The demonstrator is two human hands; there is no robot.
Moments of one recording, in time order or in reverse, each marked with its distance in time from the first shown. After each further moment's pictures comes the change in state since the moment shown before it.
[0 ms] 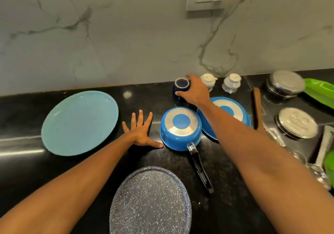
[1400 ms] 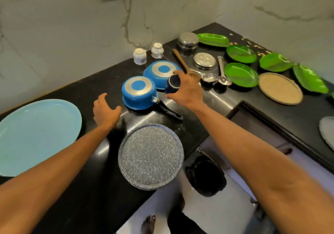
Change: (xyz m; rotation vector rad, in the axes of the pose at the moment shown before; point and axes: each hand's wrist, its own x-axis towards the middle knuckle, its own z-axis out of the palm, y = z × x) left_hand -0.046 -0.018 0.024 -0.575 0.631 0.358; right_hand -0.290 -0.029 -0.050 -0.227 0.423 0.335
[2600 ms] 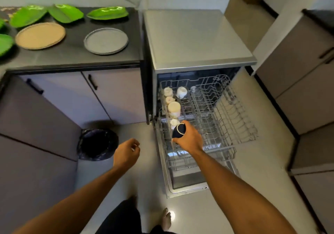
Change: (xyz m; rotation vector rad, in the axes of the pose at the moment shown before) left_hand -0.694 0.106 0.220 0.221 -1.064 0.810; right_hand -0.760 0.359 -0.162 0.165 0.287 1.234
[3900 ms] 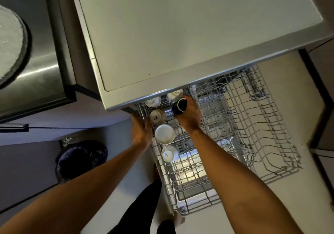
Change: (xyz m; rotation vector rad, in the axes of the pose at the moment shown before) left_hand 0.343 0.106 0.180 -0.212 -0.151 -0.272; right_hand 0.369 0.080 0.071 0.231 0.149 0.186
